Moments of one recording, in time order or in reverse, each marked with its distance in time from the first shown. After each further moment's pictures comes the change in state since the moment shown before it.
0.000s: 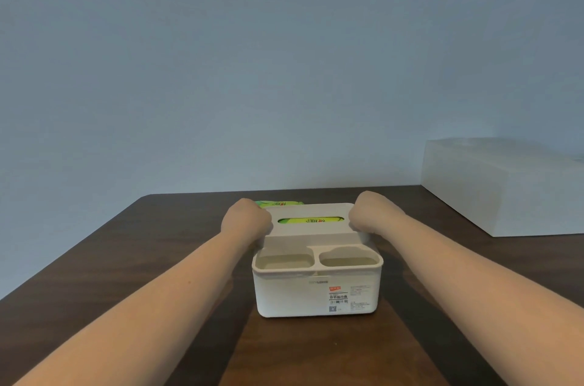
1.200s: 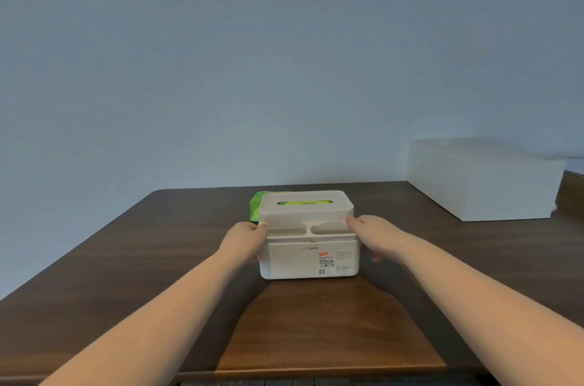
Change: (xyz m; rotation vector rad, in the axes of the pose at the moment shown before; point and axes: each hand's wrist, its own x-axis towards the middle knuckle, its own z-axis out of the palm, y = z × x) left_hand -0.089 -0.044 0.004 -0.353 -0.075 0.060; right_hand -0.078 0.059 0.034 0.431 -0.084 -0.210
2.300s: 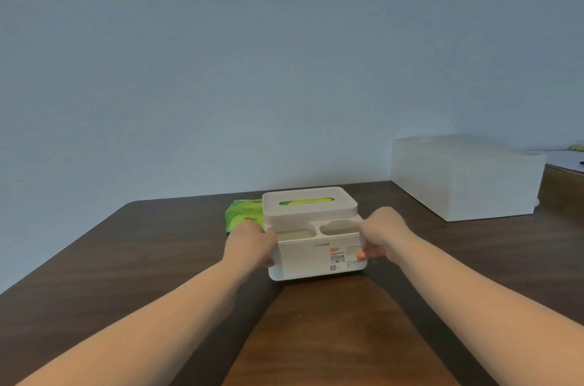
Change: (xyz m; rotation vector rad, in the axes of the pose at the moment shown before) left_hand 0.016 0.034 0.051 0.184 0.072 0.115; right_hand 0.039 0.034 -0.029 0.291 0.258 0.215
